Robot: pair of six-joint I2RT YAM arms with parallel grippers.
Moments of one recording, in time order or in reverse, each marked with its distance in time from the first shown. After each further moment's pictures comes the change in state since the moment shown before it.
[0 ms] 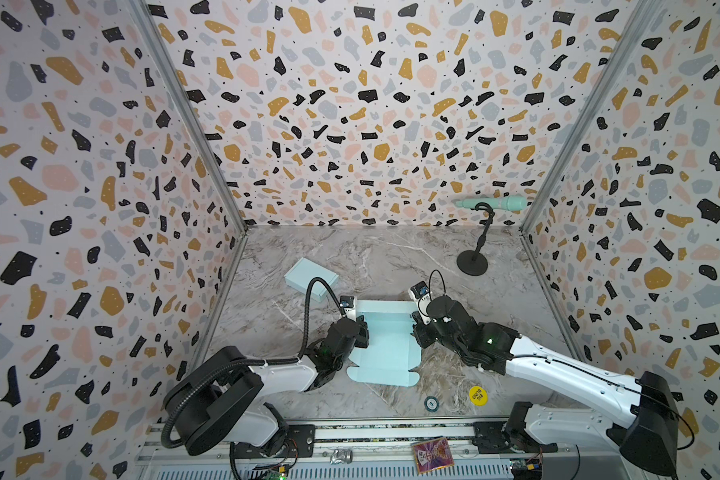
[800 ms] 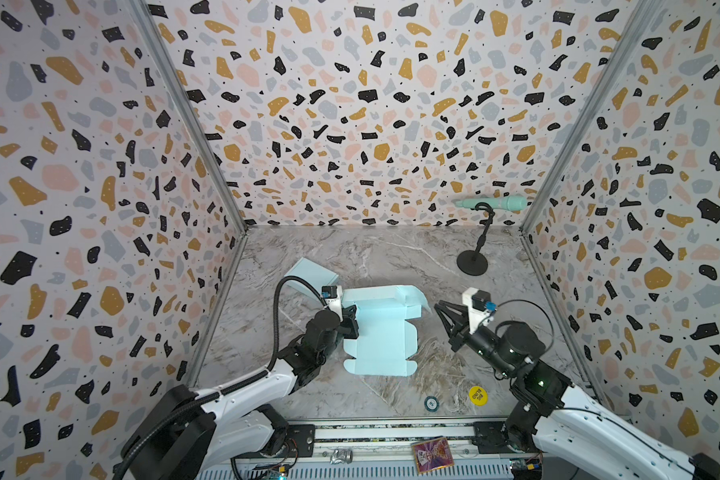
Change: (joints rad) left arm 0.135 -0.303 0.018 -0.185 0.162 -0.048; right arm -0.209 -0.607 -0.488 0.603 -0.293 -0.042
